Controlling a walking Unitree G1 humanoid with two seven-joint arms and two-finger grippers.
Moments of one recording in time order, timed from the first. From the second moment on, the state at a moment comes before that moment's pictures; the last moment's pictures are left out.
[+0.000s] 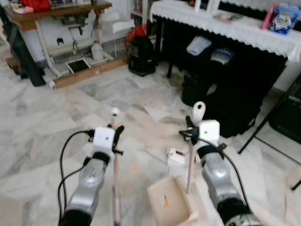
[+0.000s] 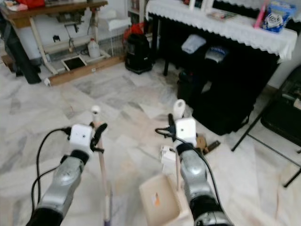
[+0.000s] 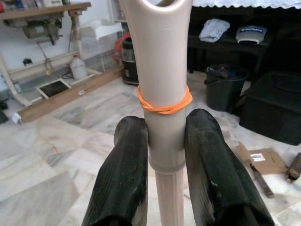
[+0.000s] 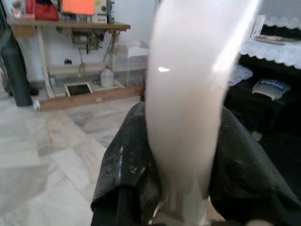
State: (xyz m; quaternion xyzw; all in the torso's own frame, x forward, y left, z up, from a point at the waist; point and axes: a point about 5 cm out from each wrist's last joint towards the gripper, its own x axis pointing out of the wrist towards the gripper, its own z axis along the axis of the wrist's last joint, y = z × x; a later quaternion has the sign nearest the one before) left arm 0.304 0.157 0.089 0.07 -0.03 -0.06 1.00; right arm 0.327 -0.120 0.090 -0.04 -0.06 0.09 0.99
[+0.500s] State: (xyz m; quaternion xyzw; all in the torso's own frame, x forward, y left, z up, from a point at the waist) left arm 0.304 0.157 0.089 0.07 -0.03 -0.06 1.00; right arm 0.326 -0.120 0.087 -0.02 -0.05 0.09 0.99
